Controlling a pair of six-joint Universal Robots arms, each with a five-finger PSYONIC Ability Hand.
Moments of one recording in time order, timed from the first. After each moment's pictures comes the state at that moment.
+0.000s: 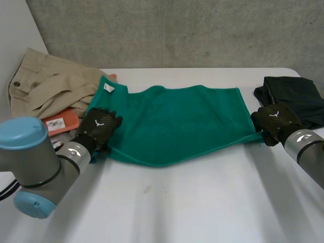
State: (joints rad) left arm 4.40 -2.02 -1.76 3.57 -1.34 3.70; right arm 1.67 -1.19 1.67 -0.18 1.27 2.55; left_hand 0.46 0.46 0.47 0.45 0.28; right_hand 1.13 1.18 1.19 1.20 1.02
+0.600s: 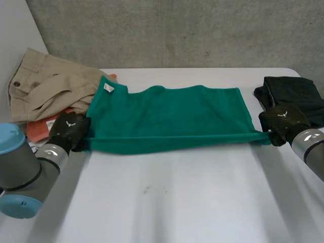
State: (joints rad) left arm 4.56 -2.03 -1.85 3.70 -1.39 3.63; right arm 1.63 -1.18 1.68 -0.17 1.28 2.55; left_hand 1.08 1.07 1.06 1.07 0.88; right_hand 1.13 1.18 1.19 1.20 1.02
